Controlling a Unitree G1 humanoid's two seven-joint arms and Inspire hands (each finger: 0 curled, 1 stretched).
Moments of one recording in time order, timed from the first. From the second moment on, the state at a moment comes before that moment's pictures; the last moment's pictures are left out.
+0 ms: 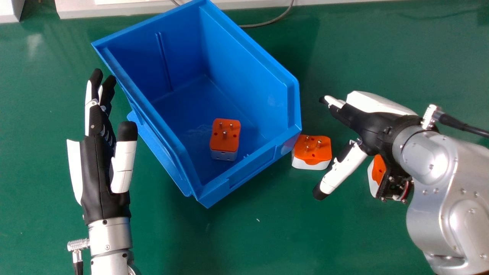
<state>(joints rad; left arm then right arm) -0.10 0.09 0.18 0.73 0.05 -1.01 0.15 -0.34 -0.30 0.24 -0.26 -1.09 0.55 0.96</state>
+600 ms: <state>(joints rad) -0.10 0.08 0.18 0.73 0.06 -1.01 0.16 -0.36 -0.32 0.37 -0.11 -0.98 0.45 0.74</state>
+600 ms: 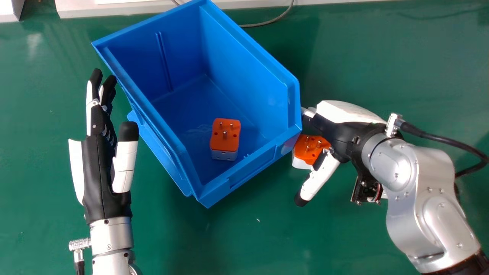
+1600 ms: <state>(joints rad) -0.10 0.08 0.18 0.73 0.06 -1.01 0.15 -0.40 -0.39 0.48 0.04 -0.92 0.34 0.55</state>
